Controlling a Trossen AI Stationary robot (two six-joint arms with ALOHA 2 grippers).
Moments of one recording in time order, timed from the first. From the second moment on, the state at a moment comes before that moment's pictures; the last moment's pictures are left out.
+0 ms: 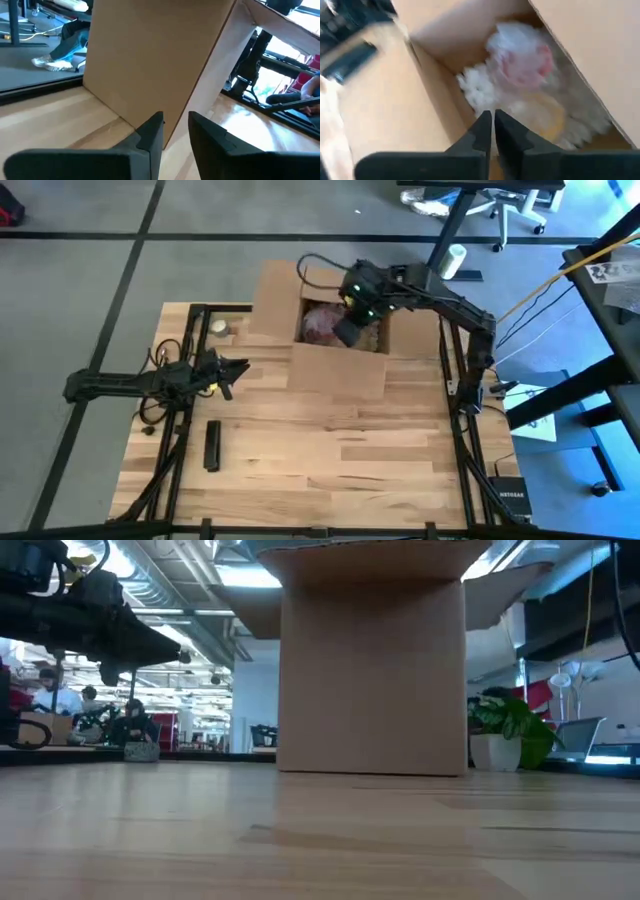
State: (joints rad) left arm 0.01 0.15 0.01 0.06 -0.47 -0.34; right arm -0.23 1.85 2.33 -1.54 0.08 0.36
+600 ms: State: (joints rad) left arm 0.01 0.15 0.01 0.06 -0.47 -0.34; right arm 0.17 1.37 1.40 -1.00 0.26 0.82
